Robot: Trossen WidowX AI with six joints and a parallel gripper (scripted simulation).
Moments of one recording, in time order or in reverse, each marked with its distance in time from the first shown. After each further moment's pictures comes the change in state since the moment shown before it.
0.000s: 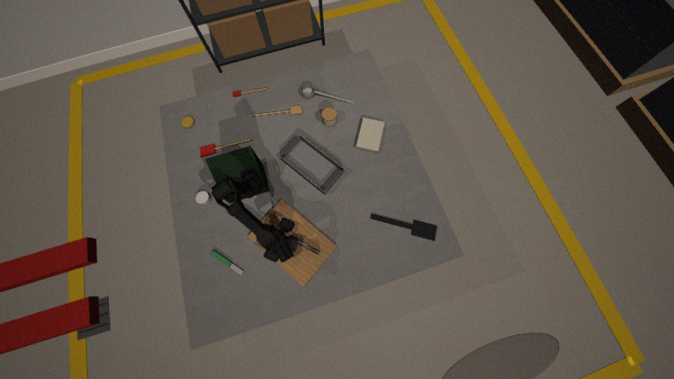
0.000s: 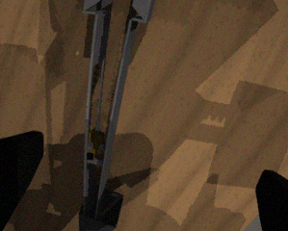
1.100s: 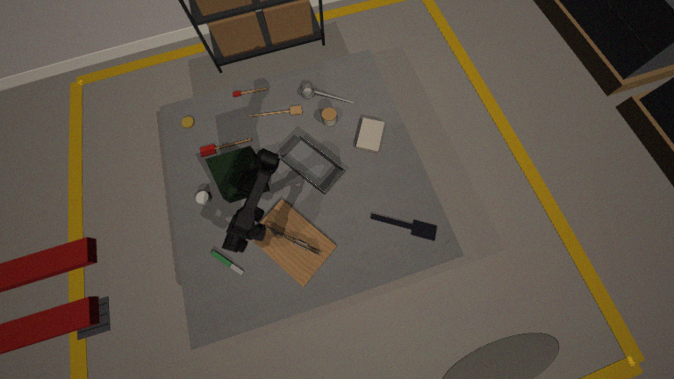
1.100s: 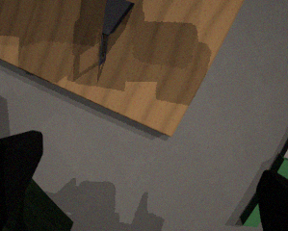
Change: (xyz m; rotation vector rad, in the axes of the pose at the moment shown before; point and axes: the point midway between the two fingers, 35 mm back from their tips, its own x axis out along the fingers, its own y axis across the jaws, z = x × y) arm -0.111 -0.017 -0.116 -0.009 0.003 -0.021
